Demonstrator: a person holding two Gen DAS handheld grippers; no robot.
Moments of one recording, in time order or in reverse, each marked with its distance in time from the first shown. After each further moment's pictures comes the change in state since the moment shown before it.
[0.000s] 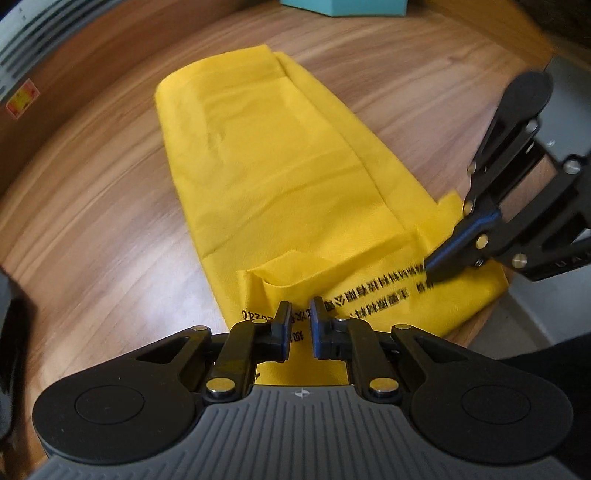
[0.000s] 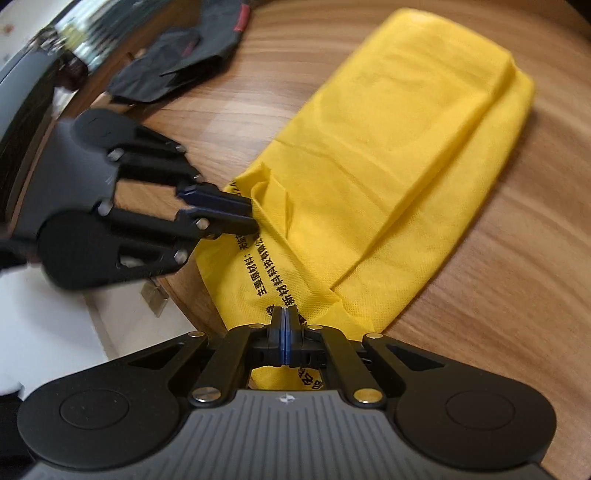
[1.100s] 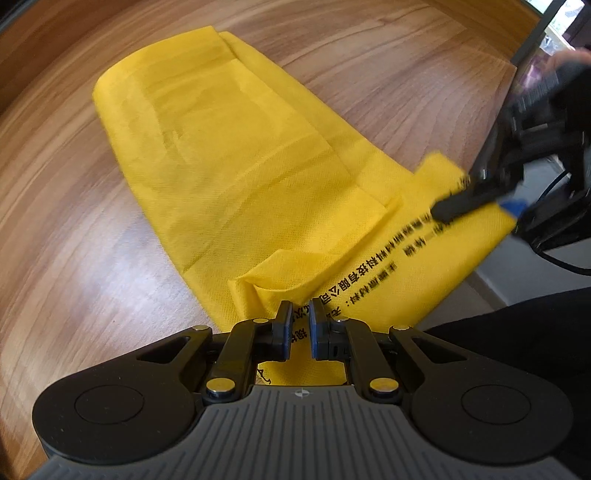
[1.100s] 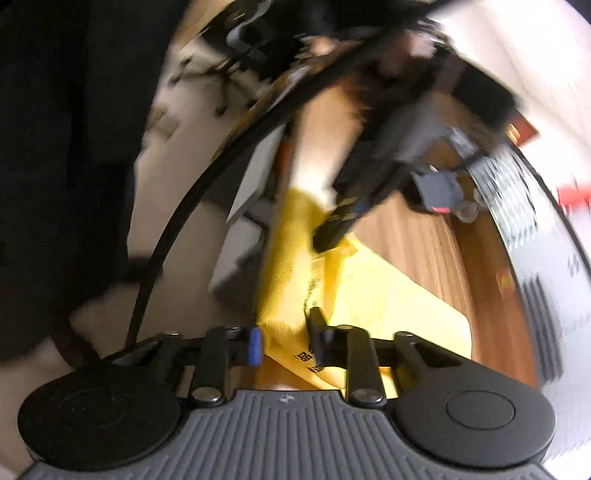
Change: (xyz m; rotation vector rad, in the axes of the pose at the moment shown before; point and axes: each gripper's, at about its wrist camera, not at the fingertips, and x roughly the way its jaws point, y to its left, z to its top) left arm -0.004 -0.007 -0.015 0.037 0.107 -0.228; right arm -0.043 0.083 -0.123 -1.165 -0.259 -0.256
